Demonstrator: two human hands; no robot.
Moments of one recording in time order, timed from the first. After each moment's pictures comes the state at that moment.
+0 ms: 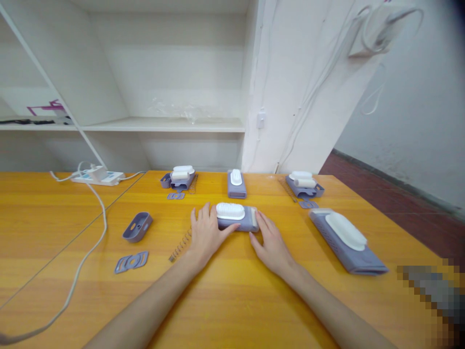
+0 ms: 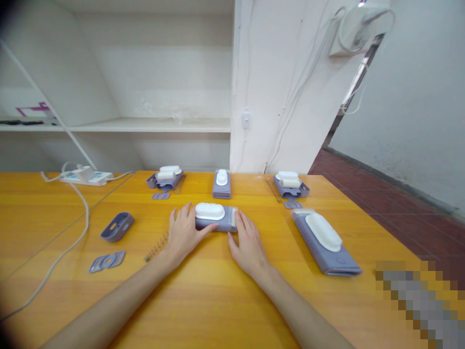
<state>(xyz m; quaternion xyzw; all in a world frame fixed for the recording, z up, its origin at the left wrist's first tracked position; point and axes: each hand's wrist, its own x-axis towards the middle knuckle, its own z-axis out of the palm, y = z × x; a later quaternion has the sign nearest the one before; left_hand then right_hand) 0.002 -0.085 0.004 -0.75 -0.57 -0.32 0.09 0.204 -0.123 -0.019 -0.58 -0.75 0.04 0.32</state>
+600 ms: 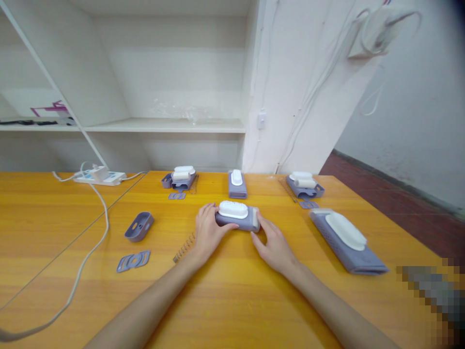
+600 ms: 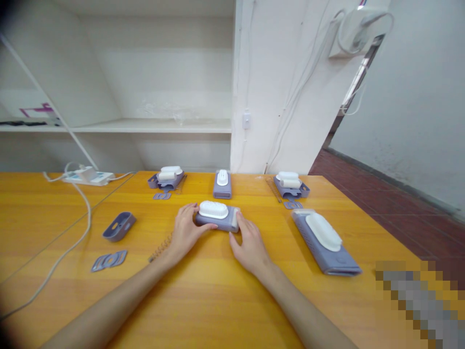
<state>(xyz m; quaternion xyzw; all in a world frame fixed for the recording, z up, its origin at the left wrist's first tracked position) -0.001 -0.073 -0.005 -0.73 -0.54 -0.41 -0.02 0.206 -0.125 -0.014 -0.57 -0.74 0.06 0.35</state>
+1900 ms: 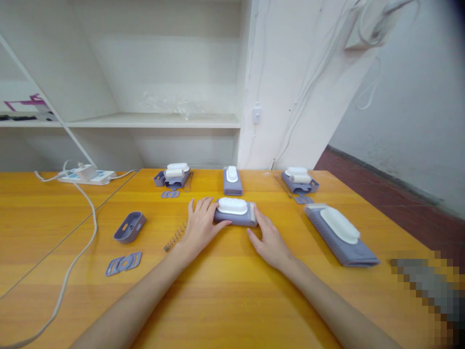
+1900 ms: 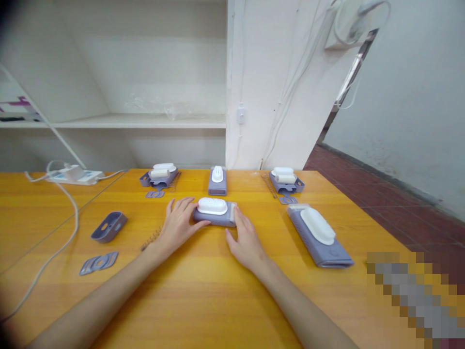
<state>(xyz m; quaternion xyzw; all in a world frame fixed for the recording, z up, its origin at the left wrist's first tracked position) -0.008 -0.070 0.014 -0.82 -0.48 -0.30 0.06 0.211 -0.121 -0.020 -0.57 -0.74 0.10 0.35</state>
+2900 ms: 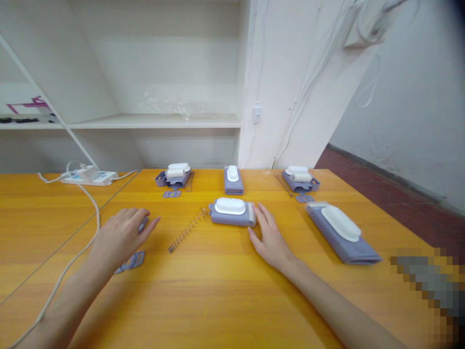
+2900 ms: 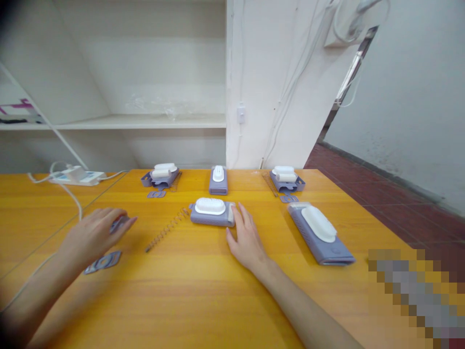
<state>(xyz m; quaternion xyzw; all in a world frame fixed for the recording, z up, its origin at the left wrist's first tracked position) -0.172 -0.094 0.054 -0.78 -0.59 -0.11 0.19 0.204 -0.128 -0.010 -0.57 -0.74 0.05 0.35</state>
